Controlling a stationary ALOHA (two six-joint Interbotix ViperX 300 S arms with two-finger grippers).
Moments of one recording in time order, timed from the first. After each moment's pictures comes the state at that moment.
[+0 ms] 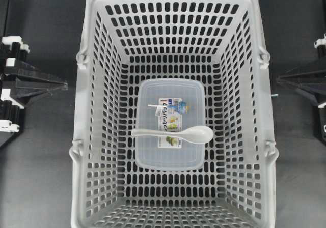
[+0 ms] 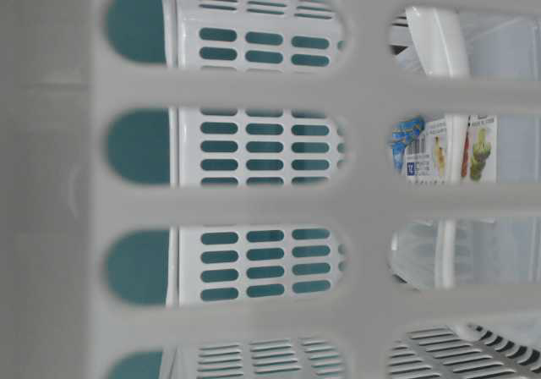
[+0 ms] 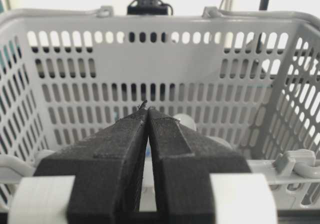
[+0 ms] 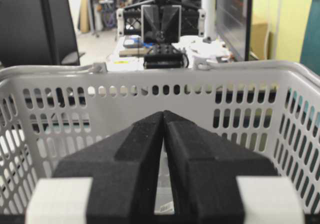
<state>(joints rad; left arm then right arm) 0.00 -0.96 1.17 0.00 -0.29 0.00 0.00 -0.97 1.18 0.00 -0.29 0.00</state>
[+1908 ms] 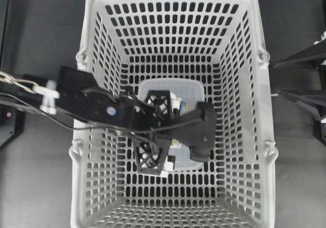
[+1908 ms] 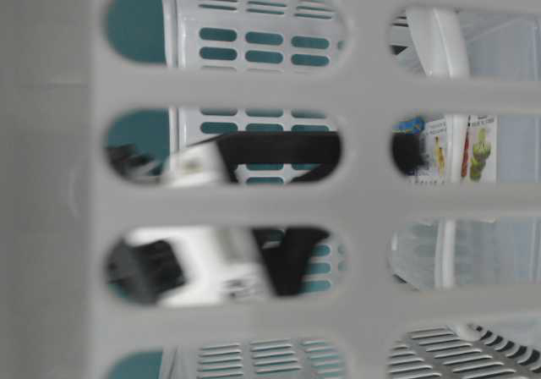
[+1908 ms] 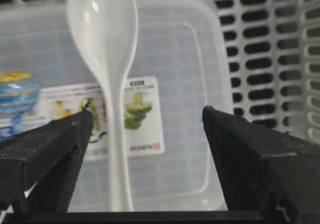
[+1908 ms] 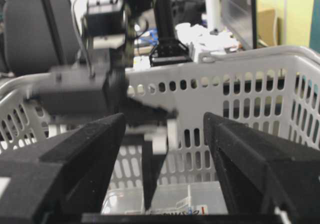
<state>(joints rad) -0.15 0.21 0.06 0.04 0.86 -0.05 0.00 -0.97 1.18 0.02 -0.28 0.09</state>
